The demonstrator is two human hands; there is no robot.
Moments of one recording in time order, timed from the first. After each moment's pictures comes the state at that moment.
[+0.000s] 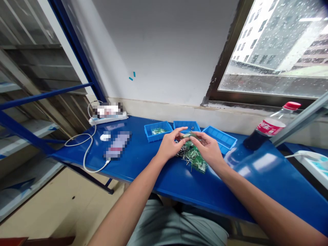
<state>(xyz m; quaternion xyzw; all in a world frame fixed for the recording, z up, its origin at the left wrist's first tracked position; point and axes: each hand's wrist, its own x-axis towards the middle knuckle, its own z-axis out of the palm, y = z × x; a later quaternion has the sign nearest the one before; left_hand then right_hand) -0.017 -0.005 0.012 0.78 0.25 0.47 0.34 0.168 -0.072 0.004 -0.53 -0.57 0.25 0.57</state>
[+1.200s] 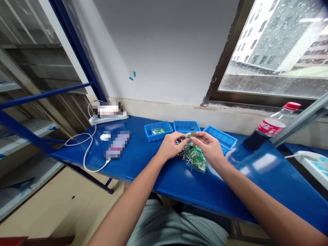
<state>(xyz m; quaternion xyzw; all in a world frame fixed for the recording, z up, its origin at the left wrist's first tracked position) -0.021 -0.009 0.019 0.82 0.26 0.43 0.28 0.164 -0.074 0.009 -0.48 -0.51 0.36 0.62</state>
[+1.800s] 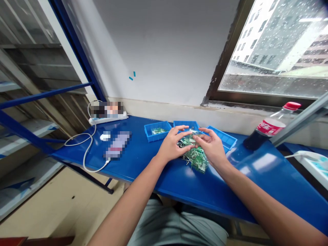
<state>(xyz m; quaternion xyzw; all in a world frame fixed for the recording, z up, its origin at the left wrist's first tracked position) -0.020 -0.008 0.014 0.86 0.19 0.45 0.17 0.169 -0.071 0.010 -0.49 -0.46 0.36 0.65</state>
